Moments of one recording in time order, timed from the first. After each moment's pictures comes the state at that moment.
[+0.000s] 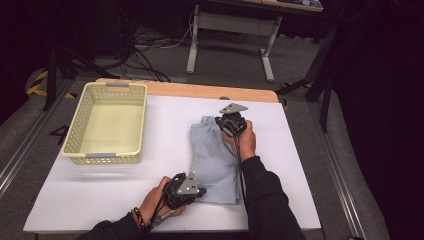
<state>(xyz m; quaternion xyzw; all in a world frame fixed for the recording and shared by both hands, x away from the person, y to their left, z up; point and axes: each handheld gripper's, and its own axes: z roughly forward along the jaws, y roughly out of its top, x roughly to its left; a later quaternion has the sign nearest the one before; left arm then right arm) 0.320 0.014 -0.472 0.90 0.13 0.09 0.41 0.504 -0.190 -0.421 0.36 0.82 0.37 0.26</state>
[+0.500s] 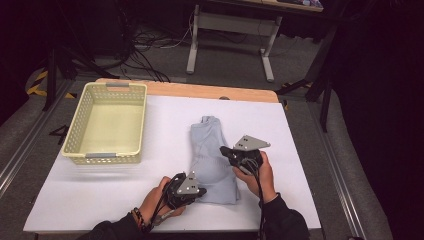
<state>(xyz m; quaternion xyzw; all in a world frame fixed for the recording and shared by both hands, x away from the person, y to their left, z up) 0.322 0.015 -0.472 0.90 0.13 0.08 0.41 0.381 -0.218 -0.412 0.29 0.83 0.42 0.23</state>
